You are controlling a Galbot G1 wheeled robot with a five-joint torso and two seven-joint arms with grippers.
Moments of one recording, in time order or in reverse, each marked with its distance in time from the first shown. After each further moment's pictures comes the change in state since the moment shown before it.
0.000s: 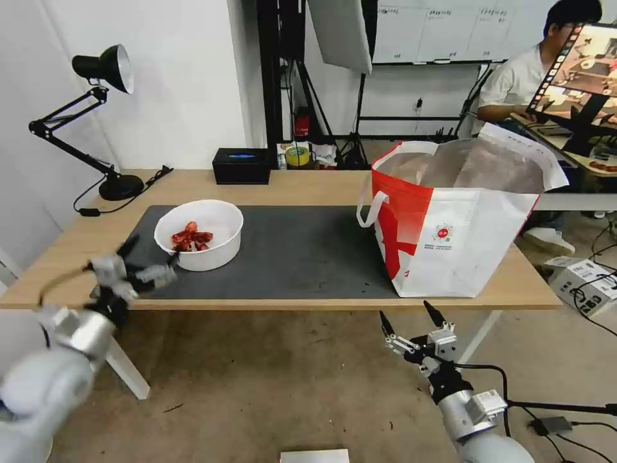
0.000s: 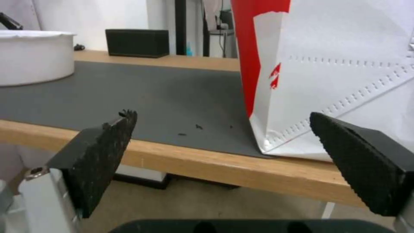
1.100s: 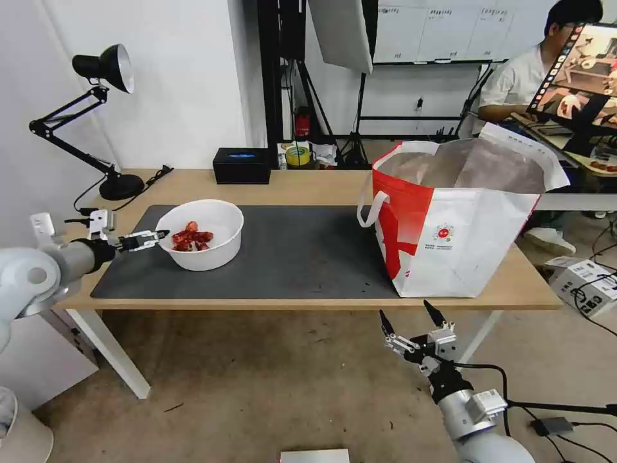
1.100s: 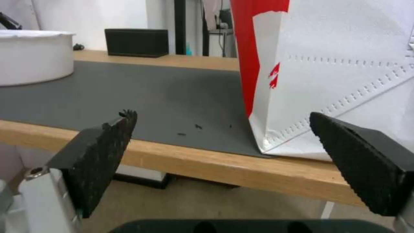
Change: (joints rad) left arm -0.504 0.132 0.313 0.265 -0.611 0.650 -0.209; right arm 0.001 0.000 0.000 0.001 0.002 -0.002 0.001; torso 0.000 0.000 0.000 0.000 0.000
